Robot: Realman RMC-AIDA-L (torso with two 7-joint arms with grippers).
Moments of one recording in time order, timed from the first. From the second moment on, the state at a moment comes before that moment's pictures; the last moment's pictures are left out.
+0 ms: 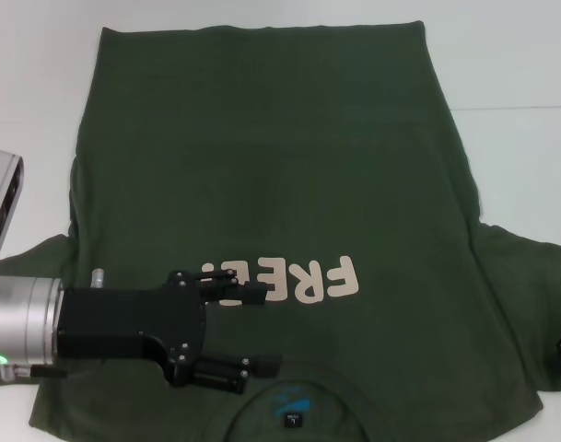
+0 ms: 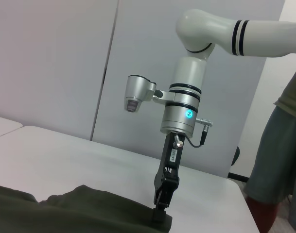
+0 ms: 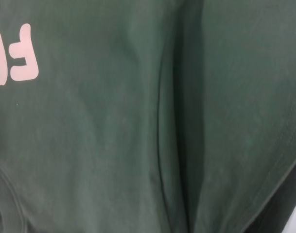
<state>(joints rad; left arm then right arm) -0.58 -2.15 0.60 0.72 2.16 1.85 -1.32 0.71 1.93 -0.70 -0.72 -2.82 -1.65 2.57</state>
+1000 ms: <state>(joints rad) -0.58 -2.15 0.60 0.72 2.16 1.84 -1.32 0.71 1.93 -0.71 -0.74 -2.82 -1.61 2.55</state>
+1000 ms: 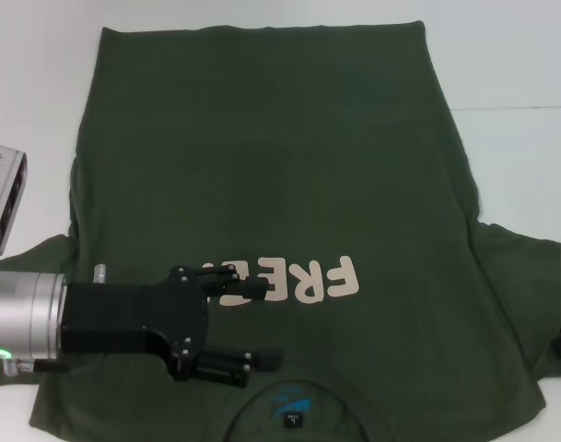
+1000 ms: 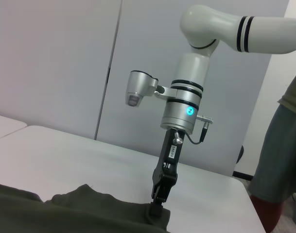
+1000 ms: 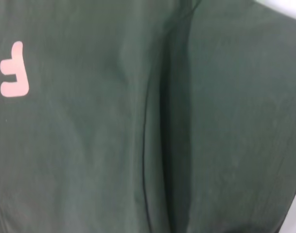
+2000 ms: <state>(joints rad) -0.58 -2.15 0.60 0.72 2.16 1.84 -1.32 0.67 1.91 -0.70 -0.87 -2.89 -1.53 2.56</state>
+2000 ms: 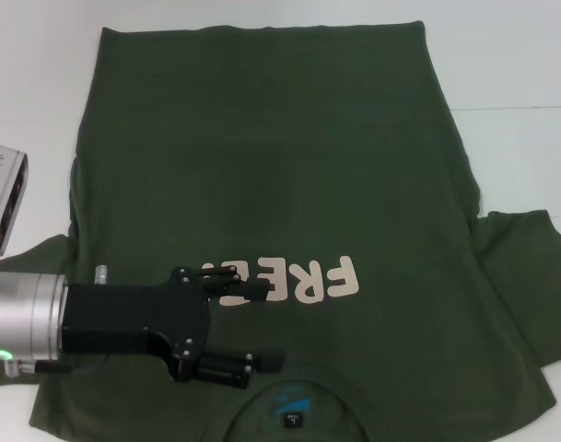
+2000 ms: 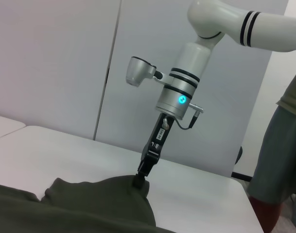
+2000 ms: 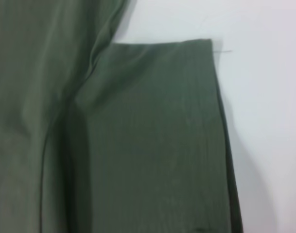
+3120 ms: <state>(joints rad) -0.58 -2.16 0.59 0.71 2.15 1.84 -1.32 0.70 1.90 -0.71 -0.93 -2.93 -1.44 2.55</state>
